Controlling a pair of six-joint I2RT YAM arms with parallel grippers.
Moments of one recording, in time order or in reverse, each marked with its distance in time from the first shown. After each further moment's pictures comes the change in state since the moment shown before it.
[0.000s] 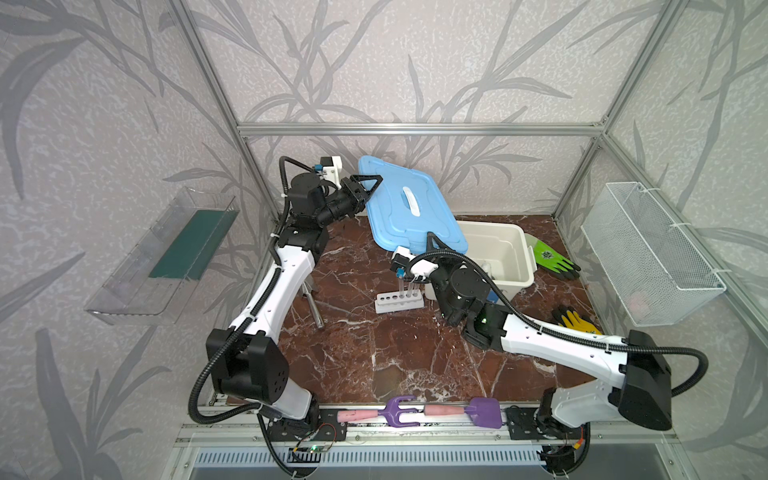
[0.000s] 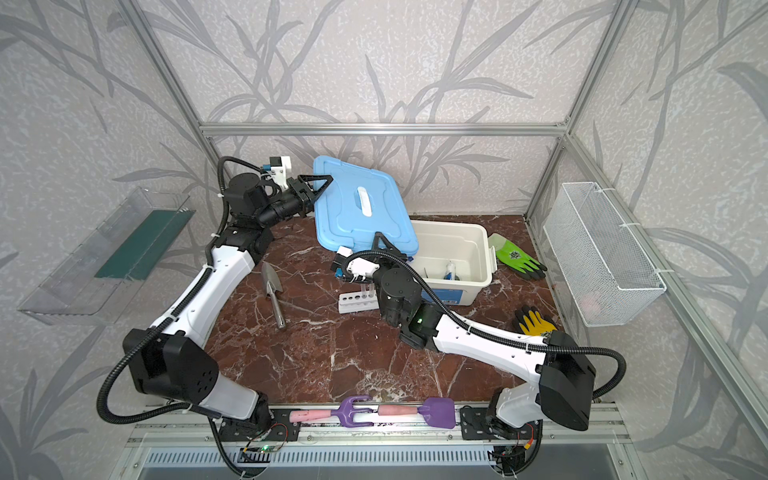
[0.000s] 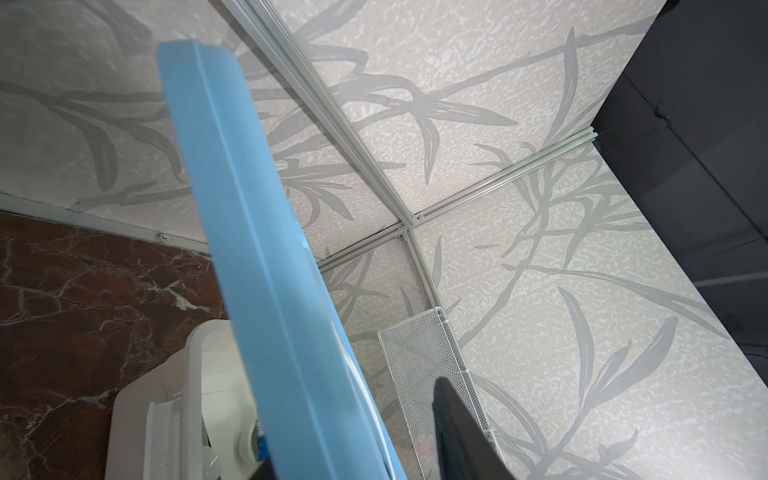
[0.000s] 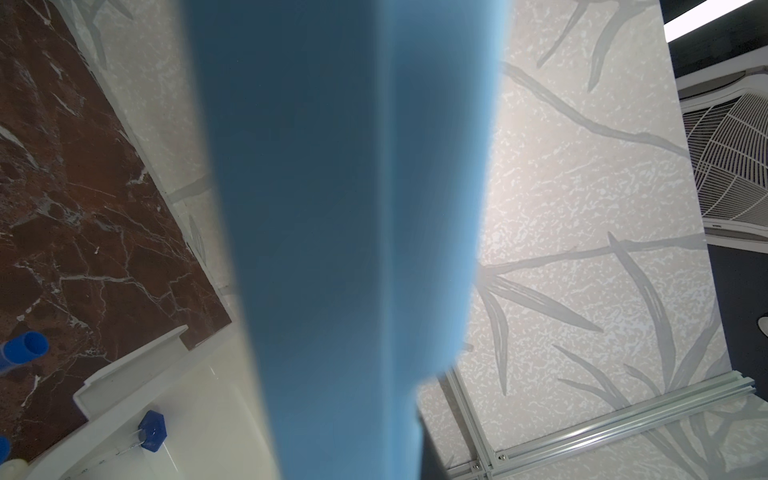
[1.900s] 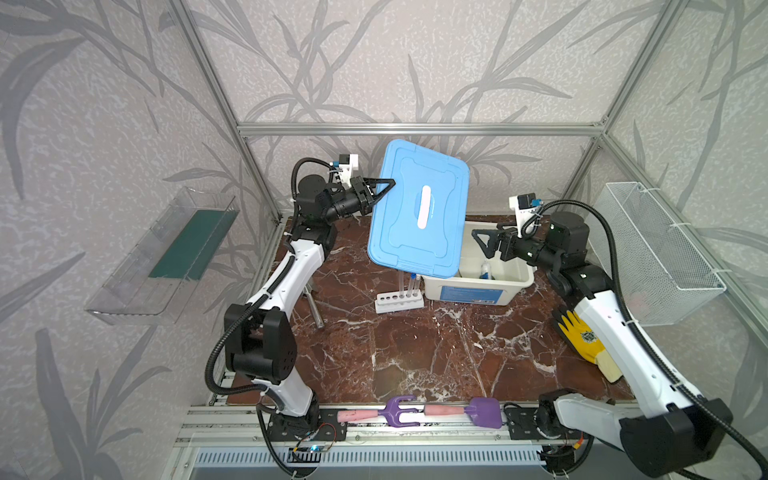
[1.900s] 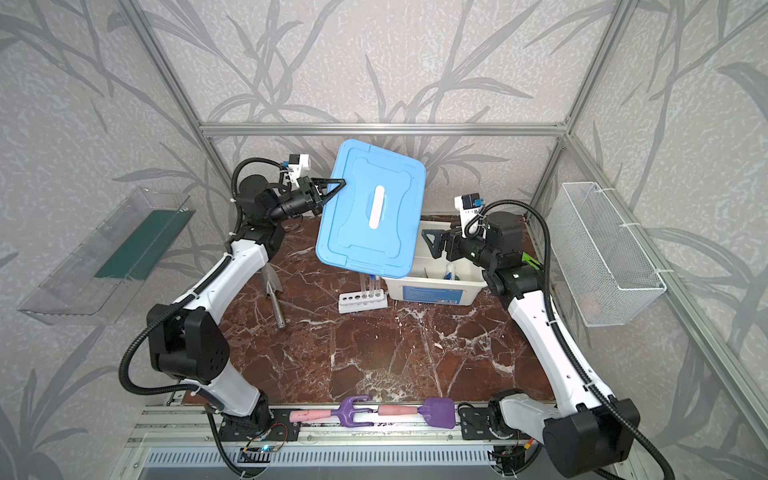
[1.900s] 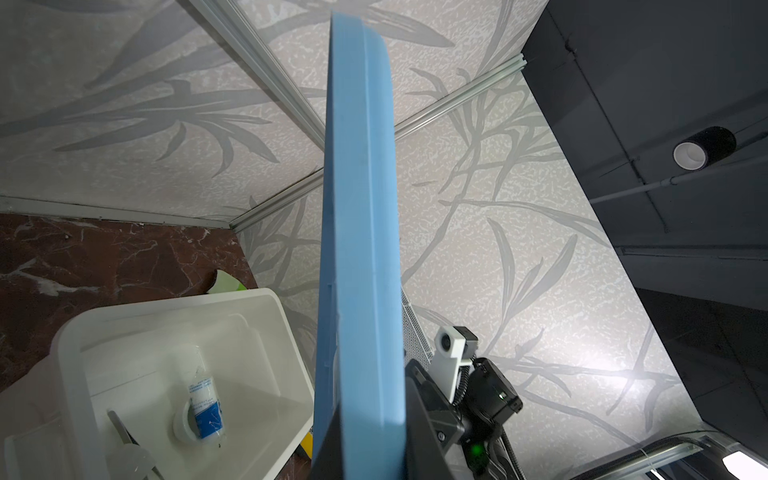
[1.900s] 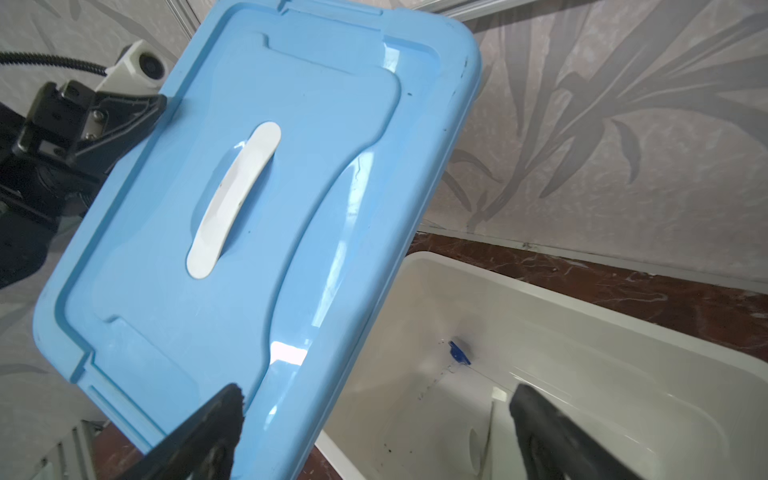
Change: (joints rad) left arm 0.000 0.112 -0.005 0.315 0.275 -0.175; right arm -0.850 -0.200 0.119 -0.745 -1.318 1.482
